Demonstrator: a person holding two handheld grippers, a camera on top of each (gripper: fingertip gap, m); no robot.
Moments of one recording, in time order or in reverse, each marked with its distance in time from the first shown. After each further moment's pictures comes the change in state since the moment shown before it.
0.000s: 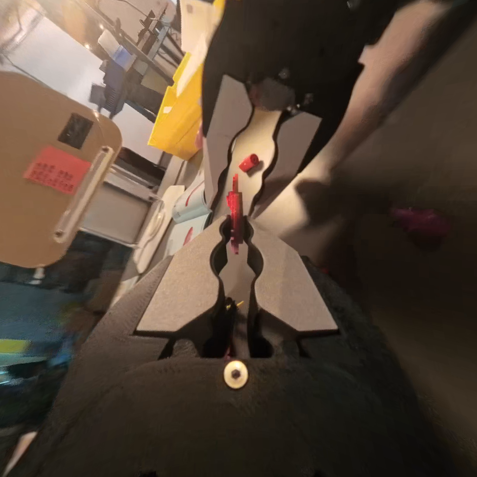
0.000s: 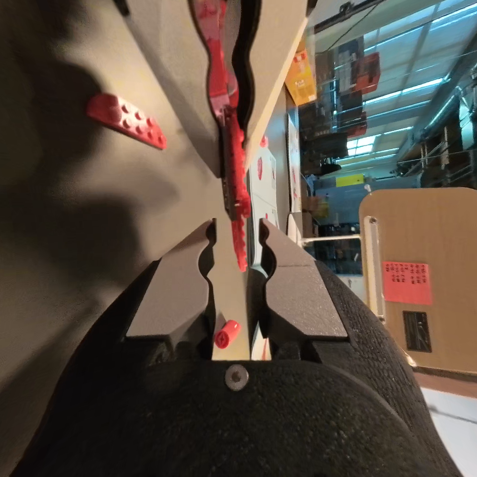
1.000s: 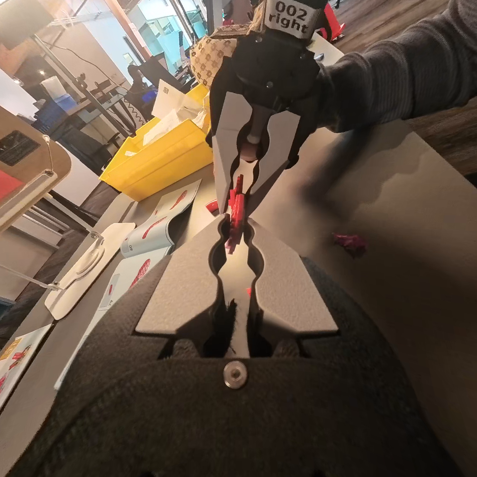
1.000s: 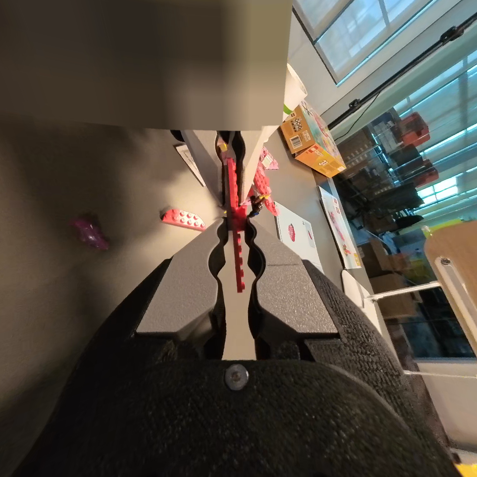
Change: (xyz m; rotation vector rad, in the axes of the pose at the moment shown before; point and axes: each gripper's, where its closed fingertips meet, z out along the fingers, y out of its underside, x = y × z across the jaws) left arm 0.001 -0.022 -0.028 0.284 0.250 -0.232; right arm 0.004 -0.054 -0.039 0.360 -0.200 0.297
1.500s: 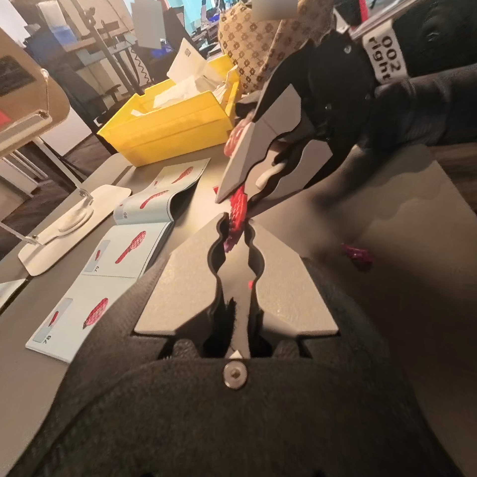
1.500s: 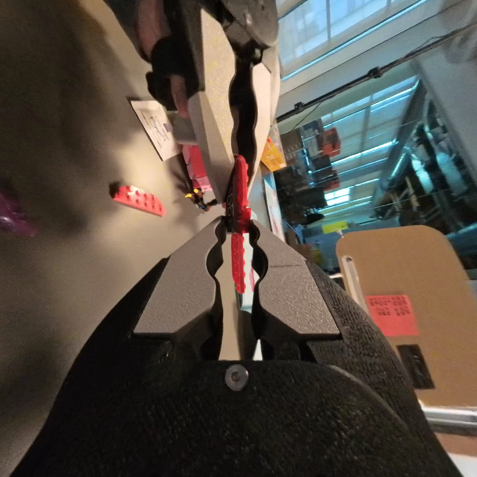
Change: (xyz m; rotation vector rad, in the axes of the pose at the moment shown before) left arm -0.015 0.010 0.000 -0.069 -0.042 -0.199; right arm 0.017 0.009 0.009 -0.111 0.240 -0.300
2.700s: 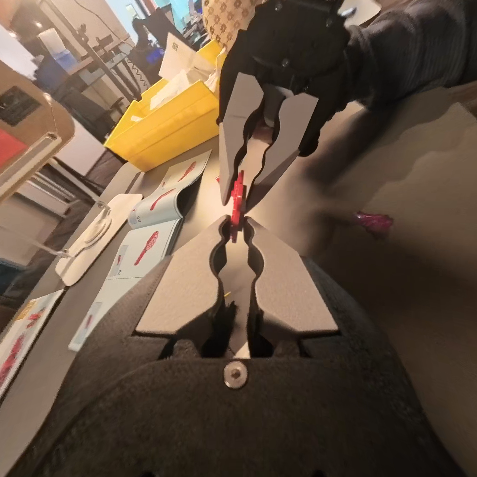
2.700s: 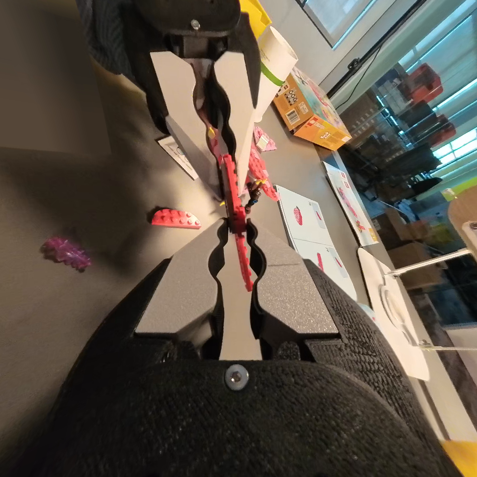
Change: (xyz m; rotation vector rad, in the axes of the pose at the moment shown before) left arm 0.000 0.013 -0.003 -0.038 -0.014 0.172; right arm -0.014 0.002 0.003 0.033 -0.223 0.424
